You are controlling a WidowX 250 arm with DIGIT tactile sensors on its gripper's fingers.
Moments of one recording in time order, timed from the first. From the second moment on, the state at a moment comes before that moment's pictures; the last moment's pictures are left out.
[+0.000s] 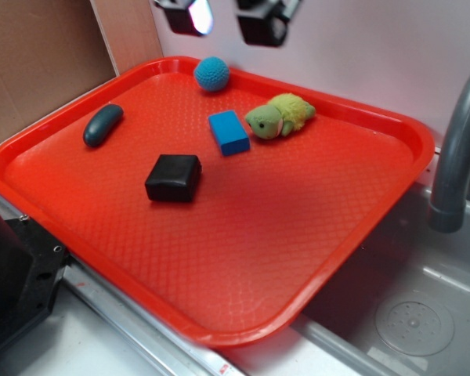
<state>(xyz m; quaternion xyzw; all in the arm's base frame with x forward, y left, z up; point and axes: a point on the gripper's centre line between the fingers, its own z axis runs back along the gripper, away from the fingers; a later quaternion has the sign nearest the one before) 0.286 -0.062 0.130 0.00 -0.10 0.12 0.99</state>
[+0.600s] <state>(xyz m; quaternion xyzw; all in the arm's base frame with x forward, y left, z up) 0.314 -0.061 0.070 0.05 -0.08 0.14 0.98</state>
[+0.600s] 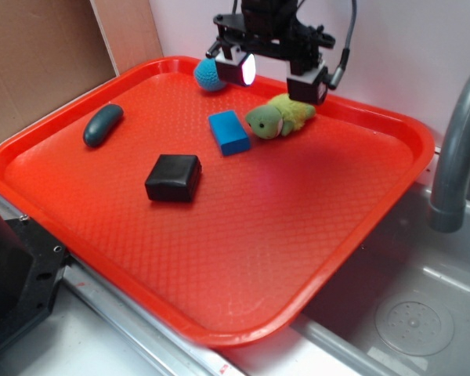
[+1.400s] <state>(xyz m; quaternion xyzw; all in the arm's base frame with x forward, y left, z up) 0.331 -0.048 0.024 0.03 -0.04 0.14 0.99</state>
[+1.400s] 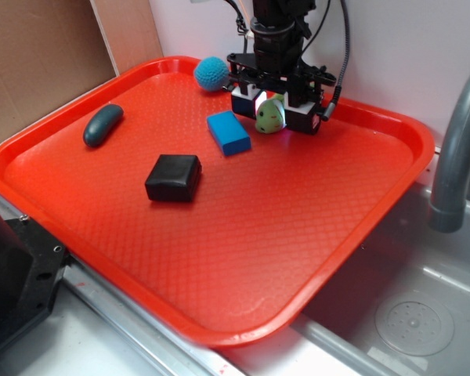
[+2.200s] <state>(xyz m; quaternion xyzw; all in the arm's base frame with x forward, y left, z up) 0.282 -0.056 0.111 0.04 -0.04 0.09 0.99</state>
